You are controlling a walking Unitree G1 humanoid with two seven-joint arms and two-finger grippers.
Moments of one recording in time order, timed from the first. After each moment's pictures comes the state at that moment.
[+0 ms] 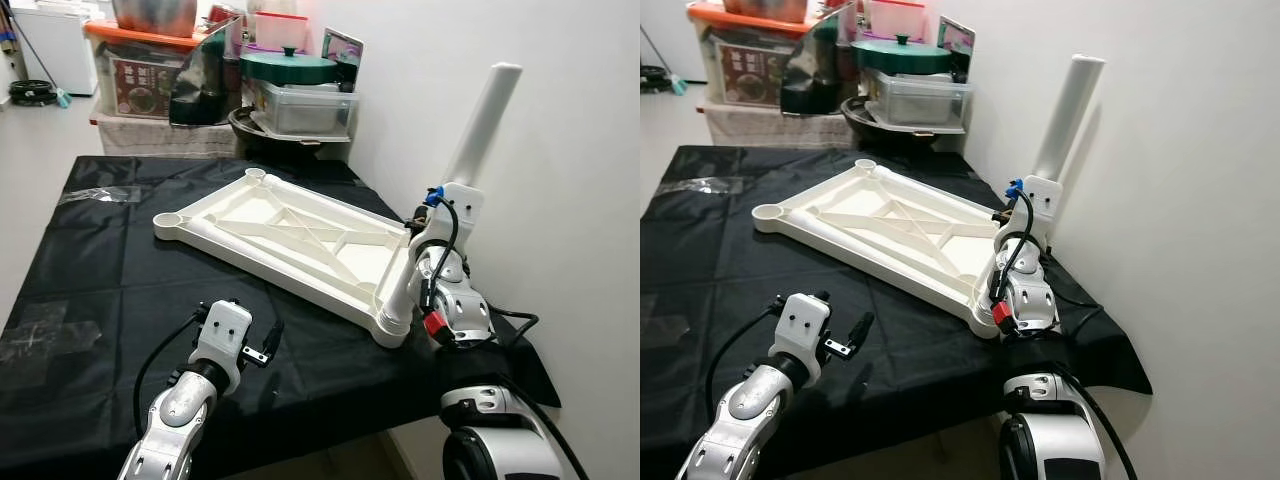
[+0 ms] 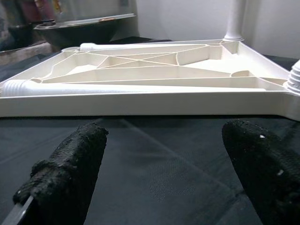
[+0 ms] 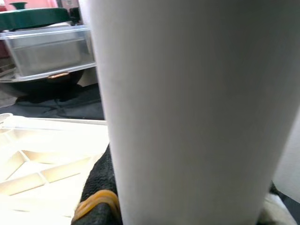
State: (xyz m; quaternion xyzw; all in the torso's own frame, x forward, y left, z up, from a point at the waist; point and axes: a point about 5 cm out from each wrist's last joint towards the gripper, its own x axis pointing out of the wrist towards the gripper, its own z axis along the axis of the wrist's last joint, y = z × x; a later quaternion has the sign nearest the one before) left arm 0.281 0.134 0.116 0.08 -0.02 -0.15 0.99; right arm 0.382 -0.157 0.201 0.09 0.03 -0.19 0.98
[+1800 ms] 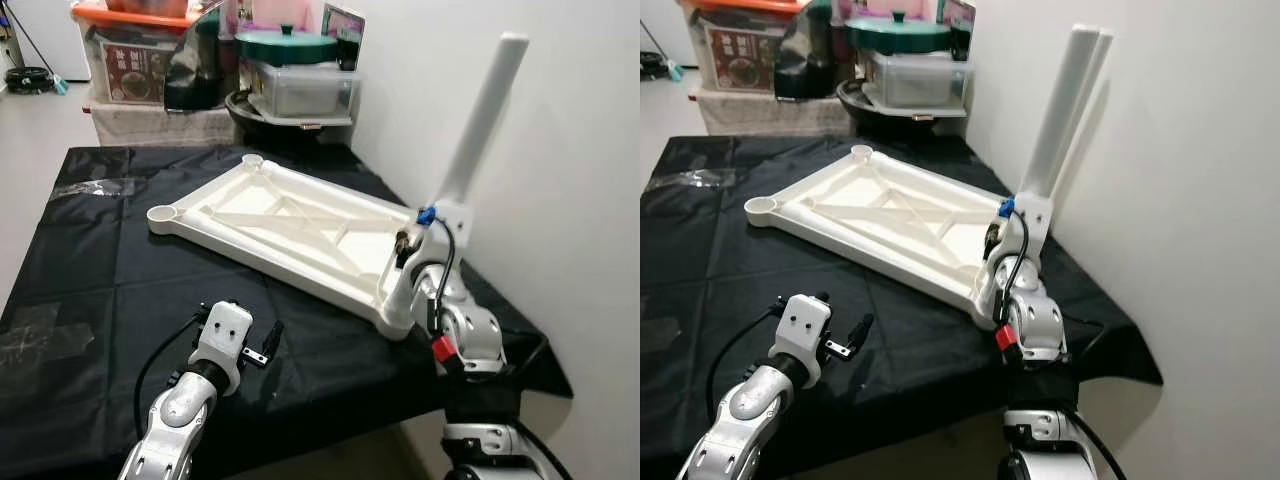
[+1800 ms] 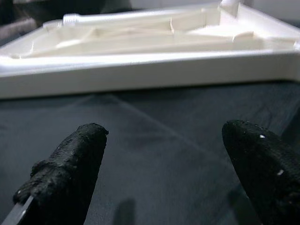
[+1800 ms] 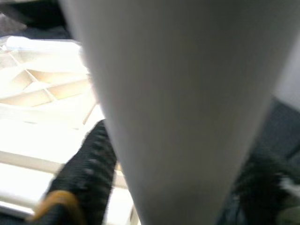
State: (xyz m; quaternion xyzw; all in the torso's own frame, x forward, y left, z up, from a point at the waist) left arm 0.281 0.133 0.109 0.09 -0.01 -0.15 0.98; right arm 0.358 -0.153 0.188 0.09 0.10 -0.12 0.98
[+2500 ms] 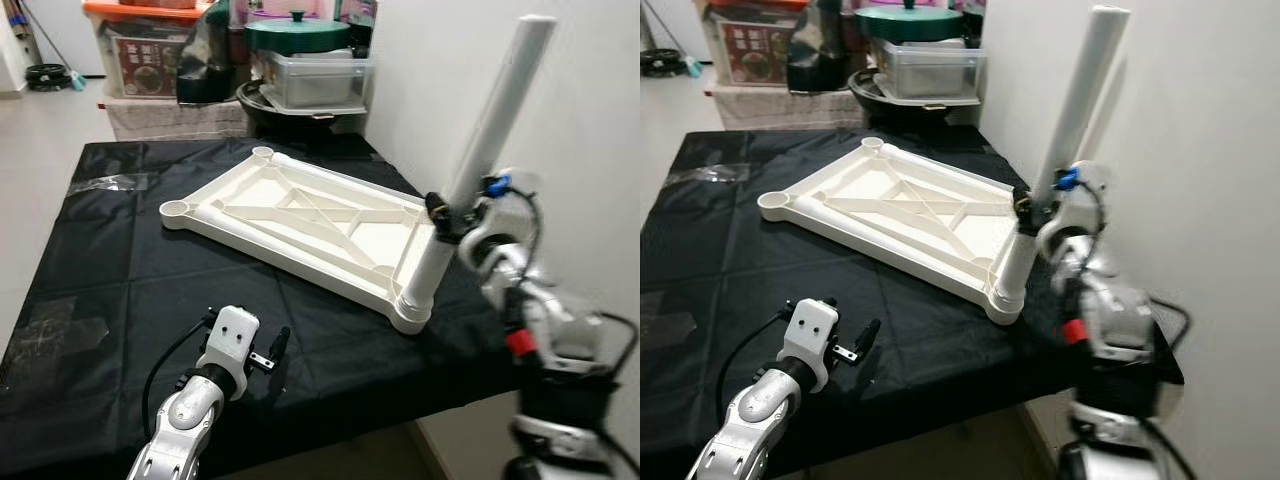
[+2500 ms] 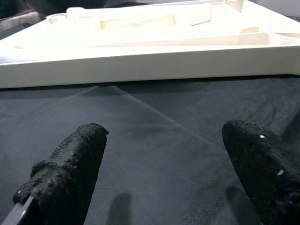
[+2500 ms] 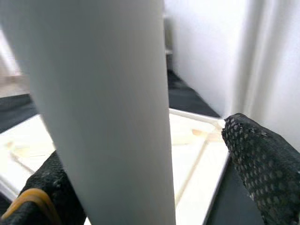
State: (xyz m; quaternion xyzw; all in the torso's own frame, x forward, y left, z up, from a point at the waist) left arm 0.281 0.130 0.107 0.09 0.00 -0.16 0.98; right arm 0.345 -0.218 0.263 0.07 -0.03 0.05 1.00
